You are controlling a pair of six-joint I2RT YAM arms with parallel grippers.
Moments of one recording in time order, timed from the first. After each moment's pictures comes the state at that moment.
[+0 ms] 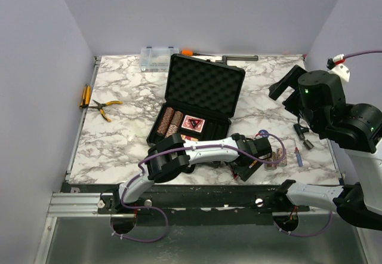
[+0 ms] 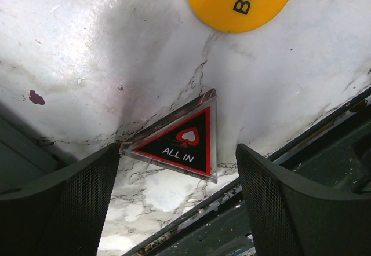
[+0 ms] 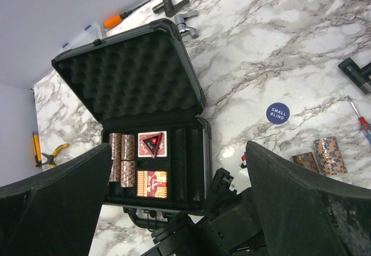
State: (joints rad) left arm -1.28 2.22 1.78 -0.85 -0.07 -0.43; right arm 0.73 1.13 1.87 -1.37 0.71 0.95
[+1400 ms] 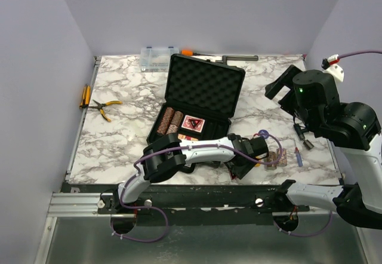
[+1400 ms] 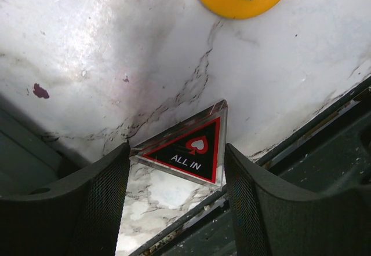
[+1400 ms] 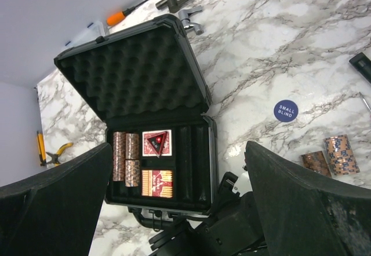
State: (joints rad) left arm -1.28 2.17 1.71 -0.79 -0.07 -0.40; right arm 0.73 1.13 1.83 -1.32 0.70 0.97
